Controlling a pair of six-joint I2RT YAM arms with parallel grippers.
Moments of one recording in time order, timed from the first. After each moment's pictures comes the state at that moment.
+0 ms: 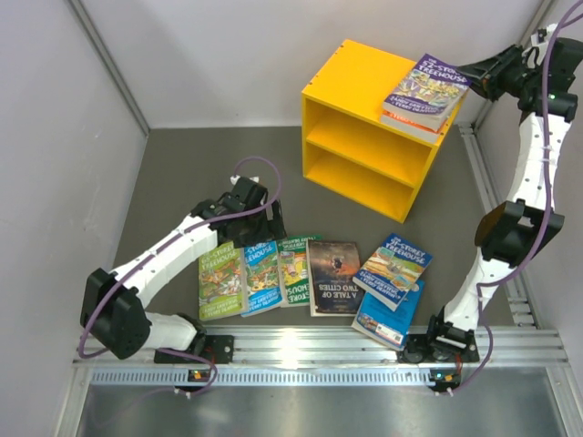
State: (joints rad) left arm -0.60 1.34 1.06 -0.71 -0.02 -0.71; right arm -0.35 2.02 2.32 -0.60 -0.80 0.82
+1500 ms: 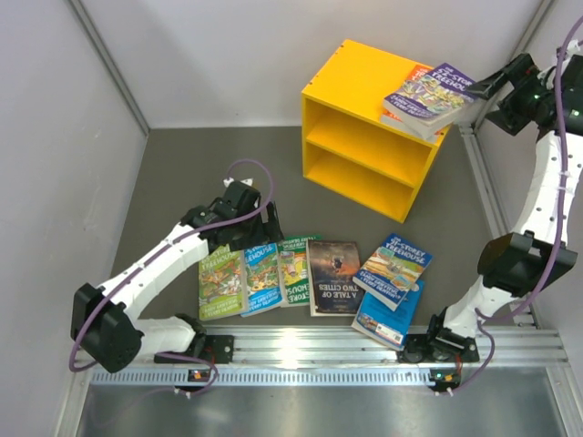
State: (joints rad) left arm -0.60 1.25 1.02 -0.72 -0.01 -0.72; right arm -0.40 1.75 2.12 -0.86 -0.58 0.55
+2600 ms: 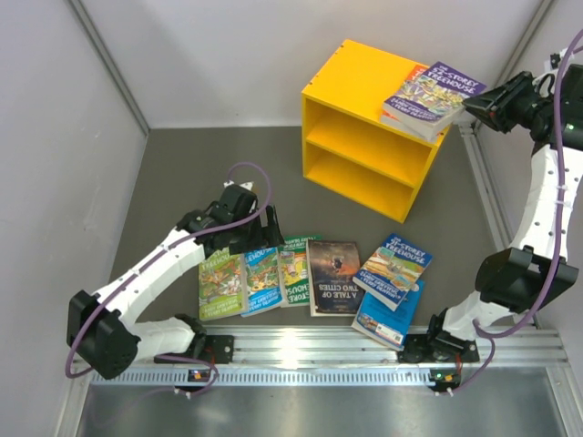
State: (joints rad) left arm -0.60 1.20 0.99 -0.72 0.04 -0.70; right arm -0.39 1.60 1.92 -0.73 -0.73 0.67
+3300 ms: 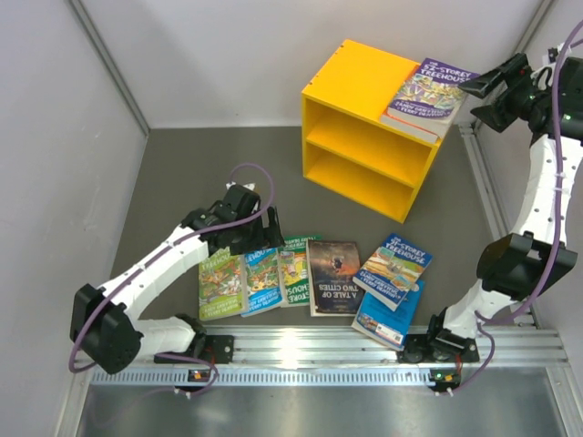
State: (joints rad) left arm -0.60 1.23 0.99 -0.72 0.04 -0.70; right arm -0.38 1.71 2.01 -0.72 -0.72 0.69
